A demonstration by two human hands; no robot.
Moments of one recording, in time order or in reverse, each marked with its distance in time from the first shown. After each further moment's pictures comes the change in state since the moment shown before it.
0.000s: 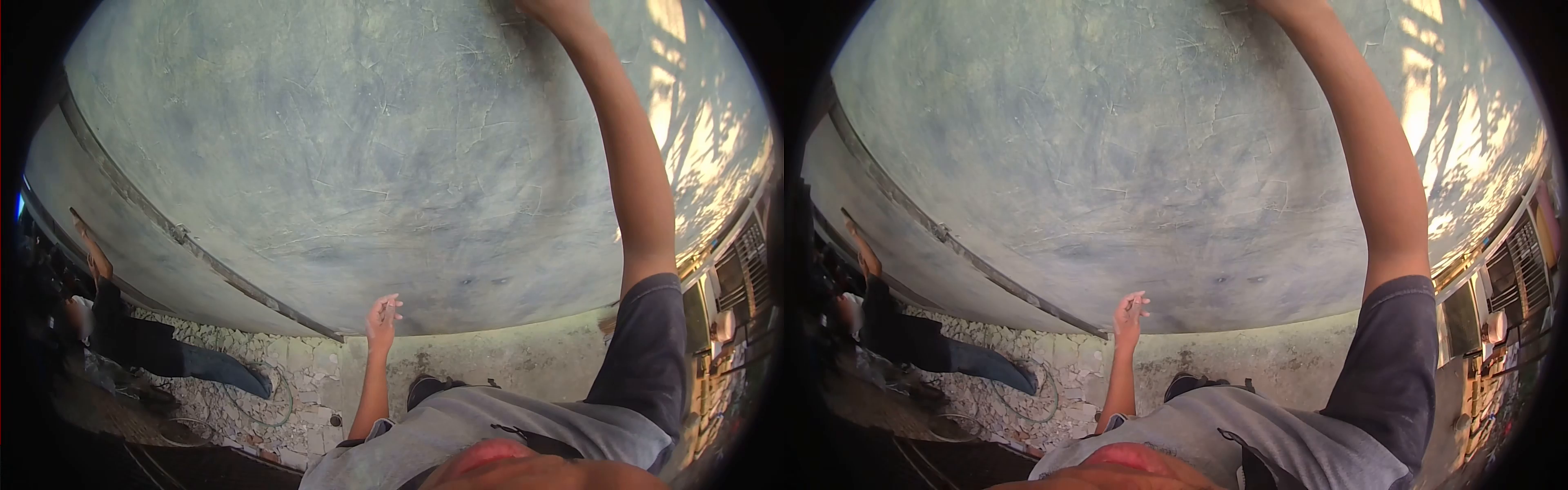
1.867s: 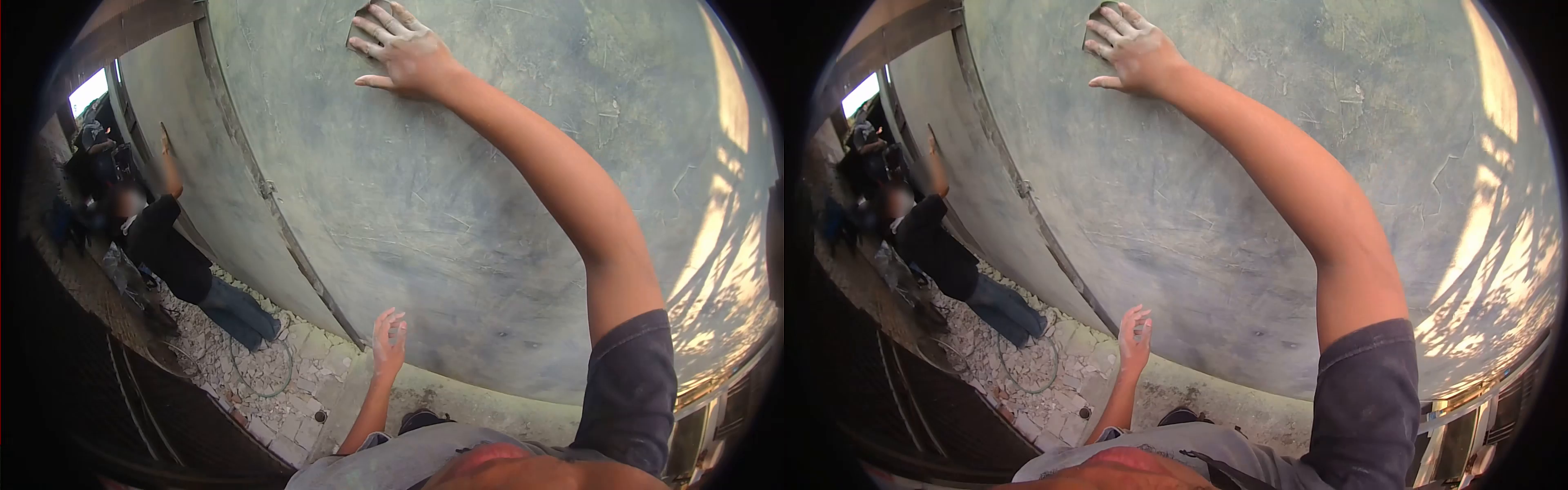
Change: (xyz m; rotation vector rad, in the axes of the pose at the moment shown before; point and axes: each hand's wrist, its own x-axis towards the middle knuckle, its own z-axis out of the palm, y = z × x) left_hand -0.048 0.072 -0.027 0.453 0.426 0.266; right_hand 0.068 -0.230 0.092 0.383 -0.031 -0.489
